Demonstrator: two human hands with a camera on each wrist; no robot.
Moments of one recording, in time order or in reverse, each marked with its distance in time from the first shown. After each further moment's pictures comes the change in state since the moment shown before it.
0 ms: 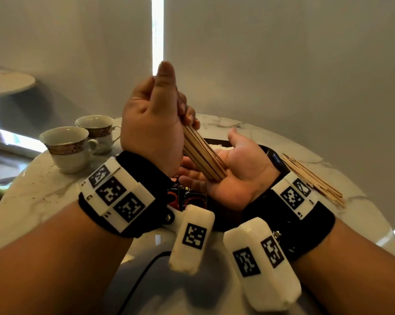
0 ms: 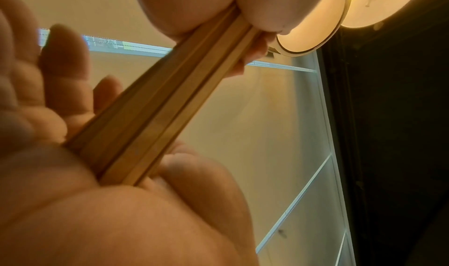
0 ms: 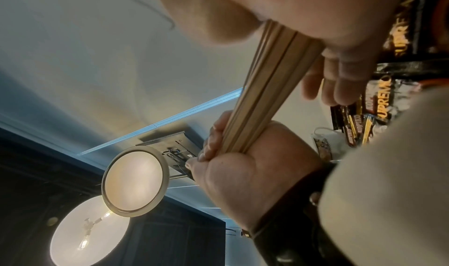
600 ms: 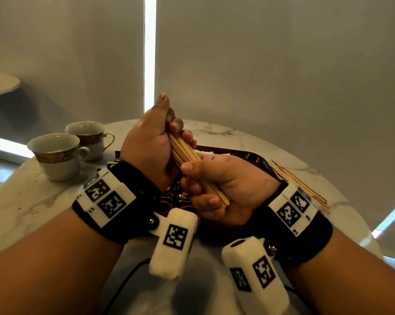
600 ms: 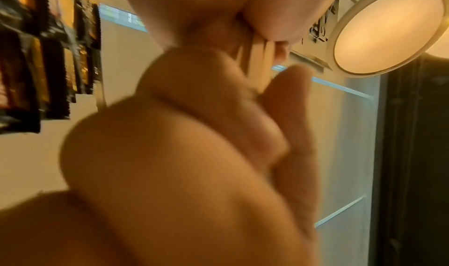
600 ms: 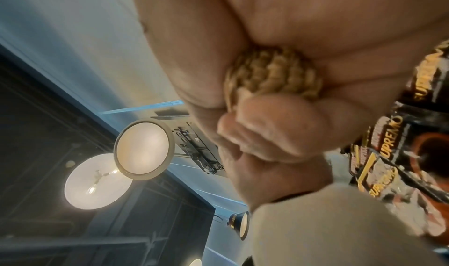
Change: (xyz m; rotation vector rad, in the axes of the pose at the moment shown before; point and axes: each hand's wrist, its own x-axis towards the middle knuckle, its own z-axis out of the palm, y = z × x) left_hand 0.006 -0.008 -0.011 -0.142 -0.012 -0.420; right_hand -0.030 0.001 0.011 -0.357 -0.295 0.016
